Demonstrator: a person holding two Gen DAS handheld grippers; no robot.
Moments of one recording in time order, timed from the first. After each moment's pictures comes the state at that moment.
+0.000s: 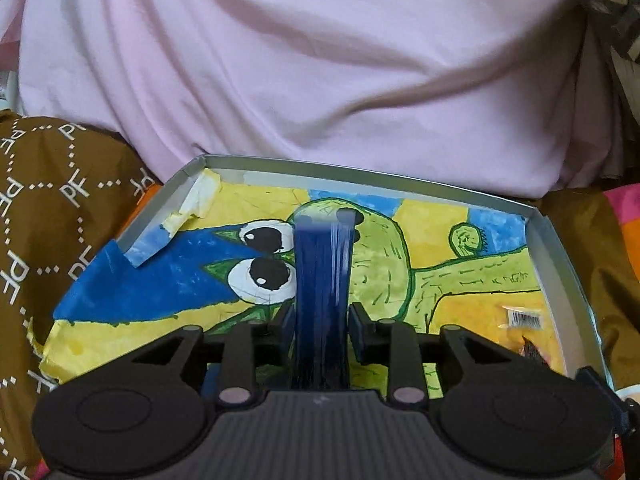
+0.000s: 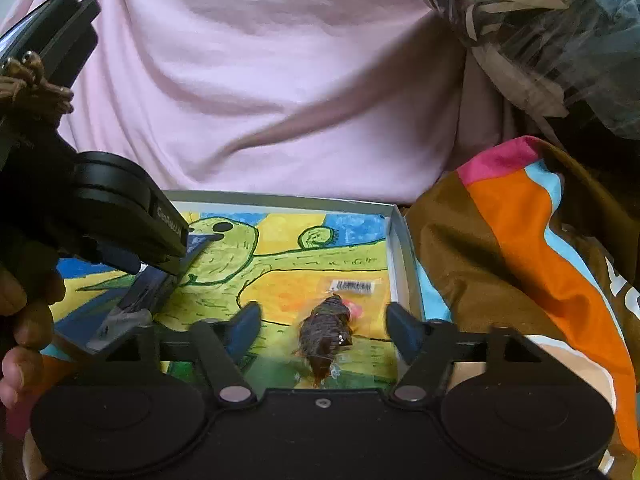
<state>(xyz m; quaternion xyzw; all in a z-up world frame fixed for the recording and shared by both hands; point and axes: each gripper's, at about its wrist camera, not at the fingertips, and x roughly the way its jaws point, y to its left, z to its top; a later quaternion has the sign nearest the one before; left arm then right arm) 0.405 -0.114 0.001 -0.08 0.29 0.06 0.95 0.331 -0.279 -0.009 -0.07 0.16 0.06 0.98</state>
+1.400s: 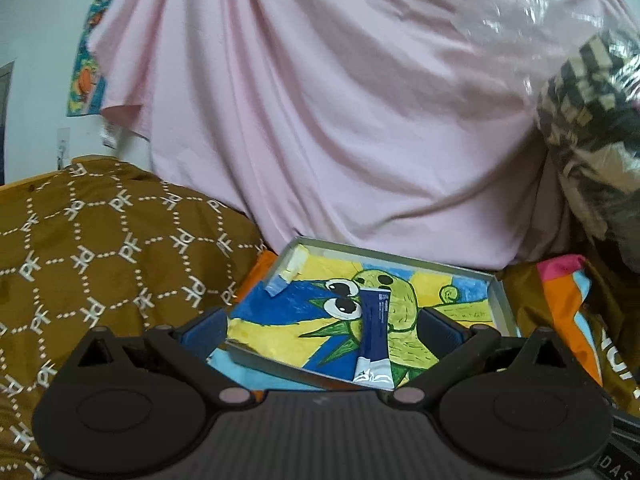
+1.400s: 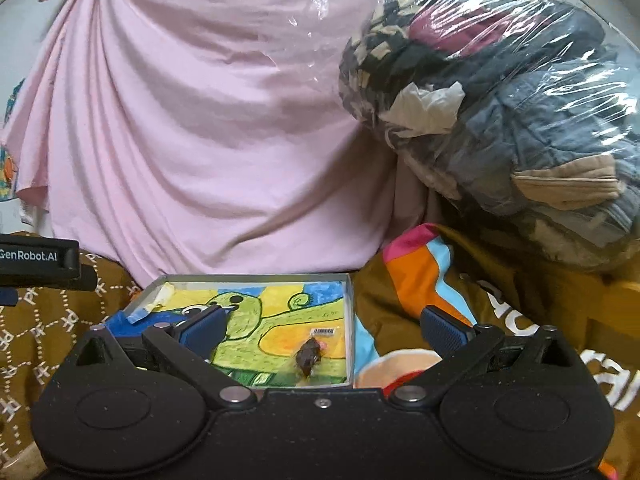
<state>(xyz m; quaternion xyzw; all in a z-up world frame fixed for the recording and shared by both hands) 0.206 -0.071 0.084 -0.11 0.18 0.10 0.97 0.172 -0.309 0.090 -0.02 0.10 0.04 0.99</state>
